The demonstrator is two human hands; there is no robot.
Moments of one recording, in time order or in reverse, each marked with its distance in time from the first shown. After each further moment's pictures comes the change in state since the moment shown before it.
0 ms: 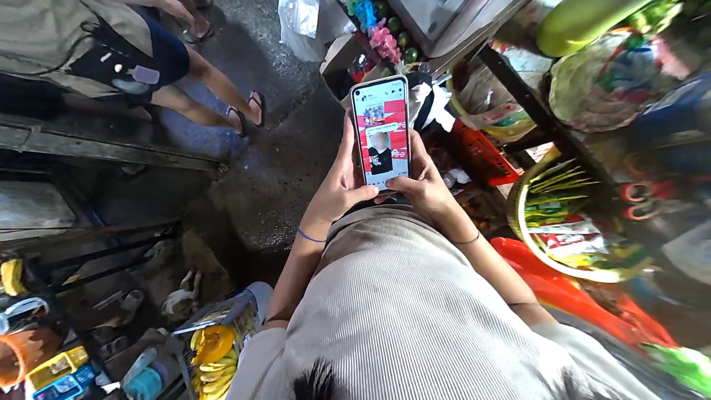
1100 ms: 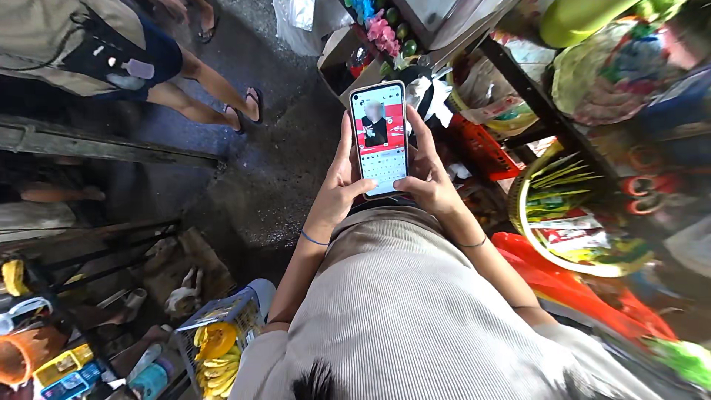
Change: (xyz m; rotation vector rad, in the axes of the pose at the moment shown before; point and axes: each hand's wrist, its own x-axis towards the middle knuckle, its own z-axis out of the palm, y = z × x) left_hand -0.005 -0.008 0.006 -0.049 0.097 -0.032; right_hand -0.002 -0.004 -0.006 -0.156 -0.028 -0.130
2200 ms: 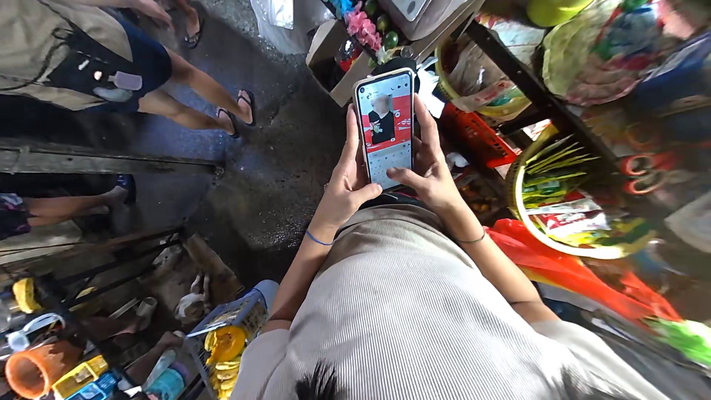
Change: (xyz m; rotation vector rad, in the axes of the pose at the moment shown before) left_hand 0.013 -0.010 0.015 0.008 -0.101 0.064; right_hand -0.006 0.001 -0.008 -0.037 0.121 -0.130
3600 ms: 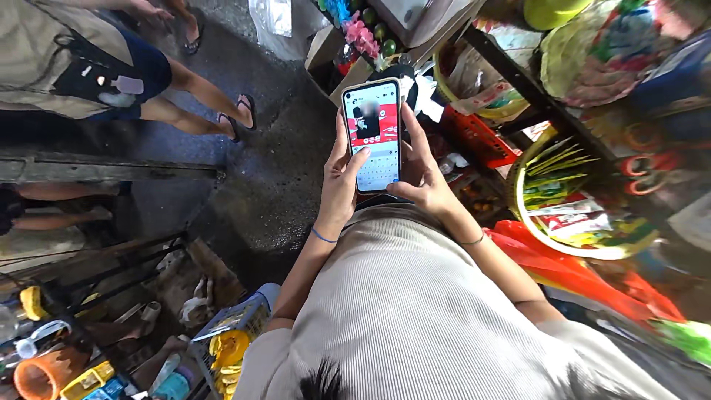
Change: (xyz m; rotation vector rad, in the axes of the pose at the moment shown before) left_hand 0.012 -0.006 0.001 0.087 0.372 -0.079; right_hand 0.004 0.001 0.000 -0.067 -0.115 0.016
